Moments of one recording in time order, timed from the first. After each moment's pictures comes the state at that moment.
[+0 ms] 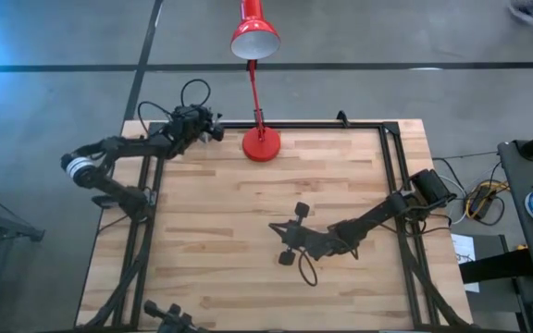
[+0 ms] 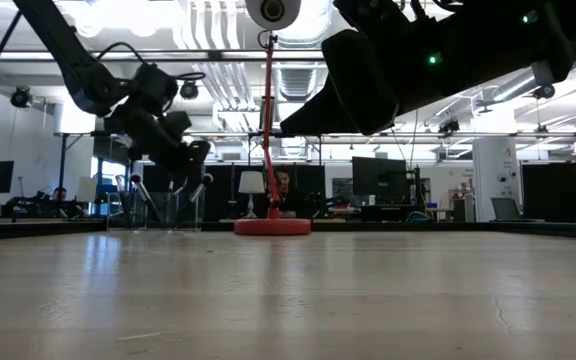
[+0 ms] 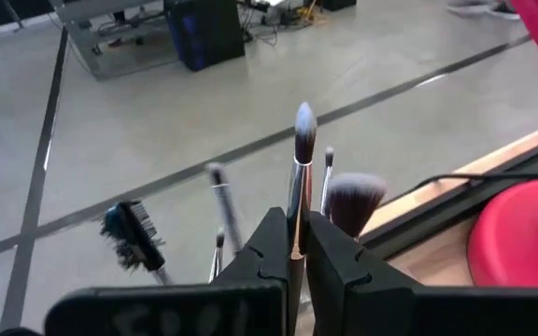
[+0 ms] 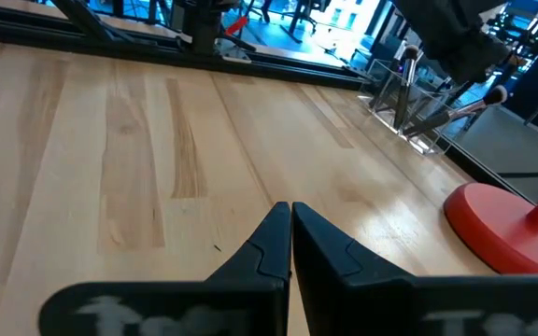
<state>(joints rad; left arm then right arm) 0.85 1.42 0.60 0.46 -0.31 -0.01 0.40 1.88 0.86 0.66 0.78 0.03</state>
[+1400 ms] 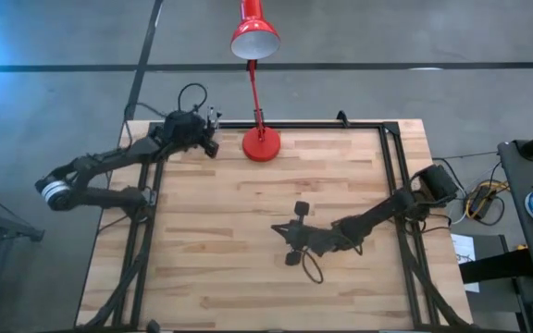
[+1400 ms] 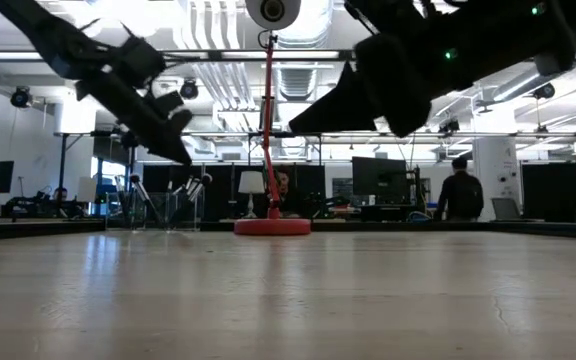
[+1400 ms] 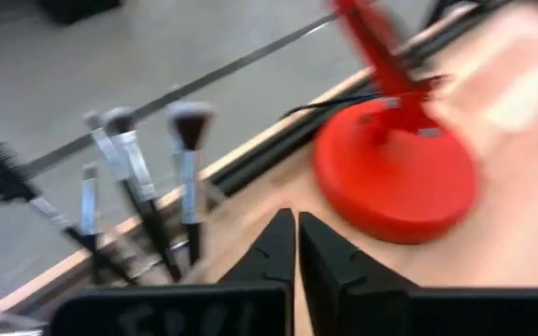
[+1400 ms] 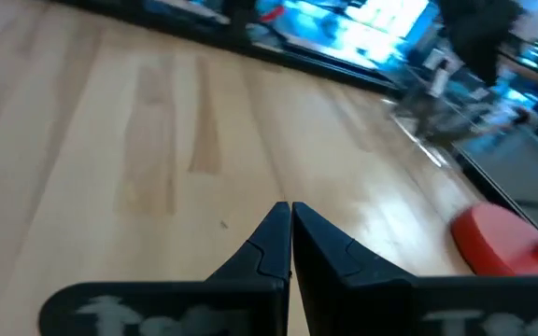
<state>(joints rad) 0.80 1.15 0.61 0.02 -0.05 -0.04 0.39 1.82 0.83 0.57 0.69 -0.06</state>
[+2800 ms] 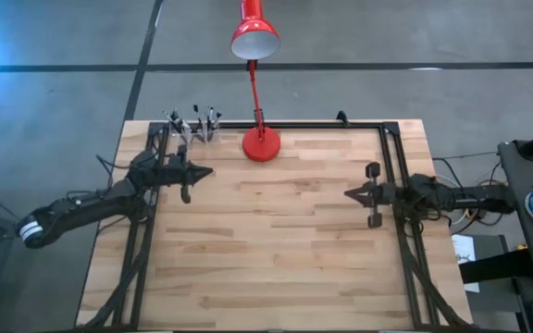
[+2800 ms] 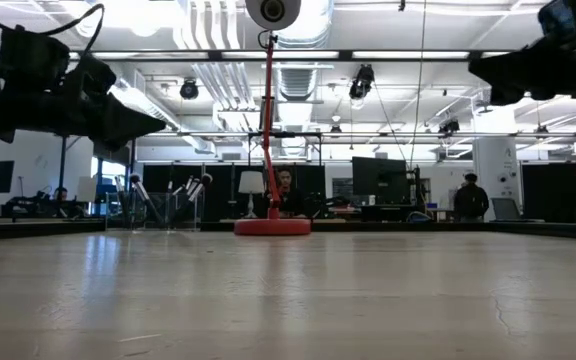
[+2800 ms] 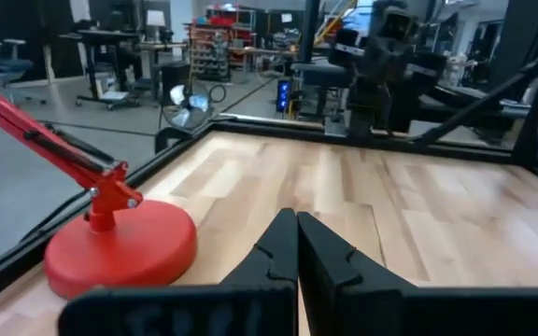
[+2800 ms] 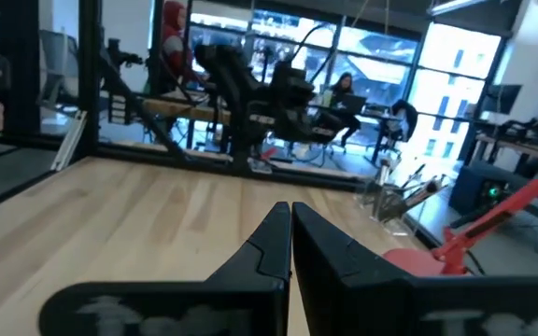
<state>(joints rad) 0.70 0.58 0.01 0.56 0.52 -0.02 0.02 0.15 0.04 0.19 0.05 -0.14</state>
